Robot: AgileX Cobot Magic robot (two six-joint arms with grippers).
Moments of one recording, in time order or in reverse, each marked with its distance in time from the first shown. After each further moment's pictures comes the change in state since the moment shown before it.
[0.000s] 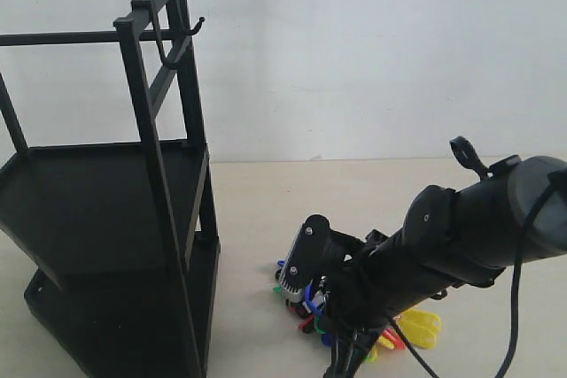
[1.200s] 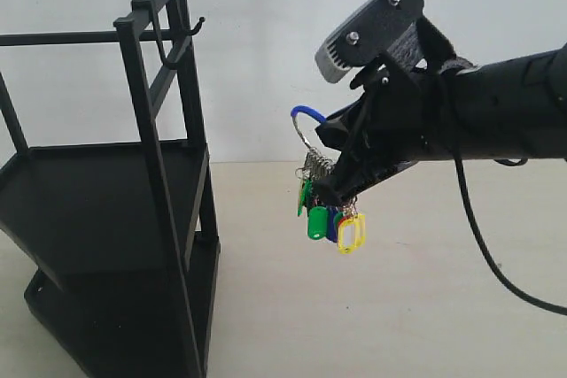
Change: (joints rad) left arm 0.000 0.000 0.000 0.000 0.000 0.000; right arm 0.000 -0.526 0.000 0.174 -0.077 0.110
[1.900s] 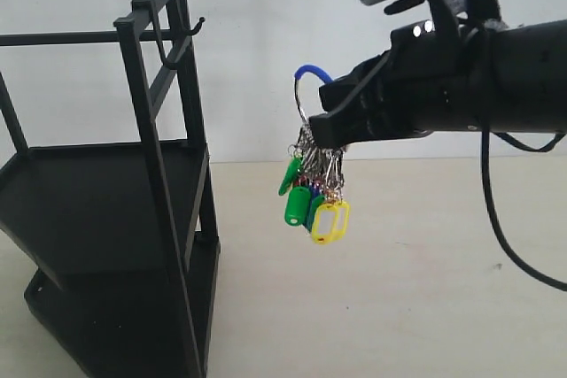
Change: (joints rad) left arm 0.000 0.000 0.000 0.000 0.000 0.000; right arm 0.000 -0.099 0.002 0.178 0.012 0.099
